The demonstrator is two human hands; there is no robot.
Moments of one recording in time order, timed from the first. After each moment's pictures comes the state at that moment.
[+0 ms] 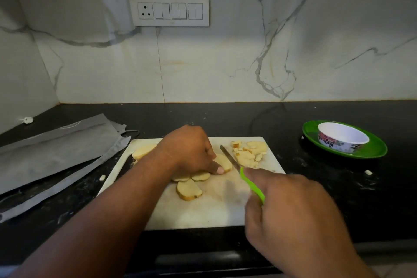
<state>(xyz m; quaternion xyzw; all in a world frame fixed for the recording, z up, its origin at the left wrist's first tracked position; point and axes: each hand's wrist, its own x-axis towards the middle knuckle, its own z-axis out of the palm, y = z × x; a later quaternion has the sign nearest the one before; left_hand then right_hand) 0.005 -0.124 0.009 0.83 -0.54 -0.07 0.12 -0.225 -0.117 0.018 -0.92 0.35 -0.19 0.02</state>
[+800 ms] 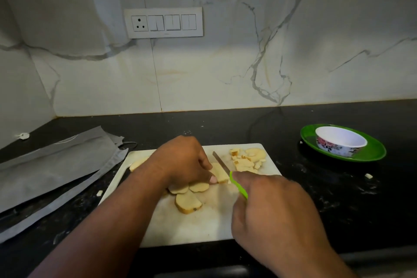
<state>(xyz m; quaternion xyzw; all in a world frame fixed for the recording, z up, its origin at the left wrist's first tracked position) 0.010 -0.116 0.016 0.82 -0.56 -0.08 0.12 -0.203 -0.123 0.008 -0.91 0.35 -0.21 0.03</state>
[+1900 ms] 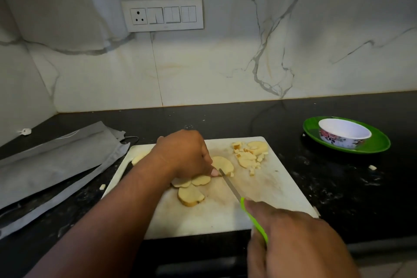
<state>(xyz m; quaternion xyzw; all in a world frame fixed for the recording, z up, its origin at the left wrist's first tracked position) 0.015 -0.123 0.010 0.84 -0.54 -0.06 0.09 -0.229 -0.102 -0.009 -0.91 0.37 -0.17 0.10</state>
